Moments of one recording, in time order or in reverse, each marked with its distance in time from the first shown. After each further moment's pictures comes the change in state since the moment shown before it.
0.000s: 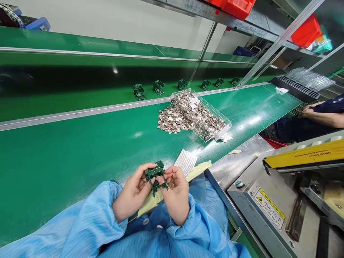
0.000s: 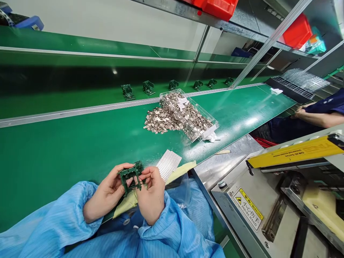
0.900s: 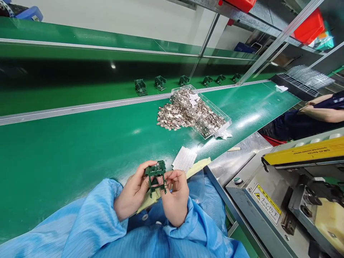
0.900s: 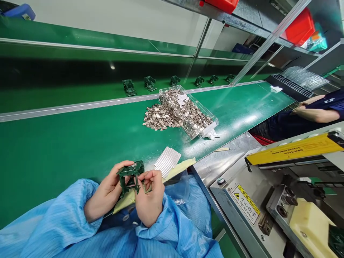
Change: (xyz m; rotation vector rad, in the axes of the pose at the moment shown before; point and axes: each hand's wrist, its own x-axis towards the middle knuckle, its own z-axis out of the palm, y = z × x) left_hand -0.004 0.004 0.002 0.203 0.008 -0.079; right_hand -0.016 0.013 0.002 0.015 0.075 -0.121
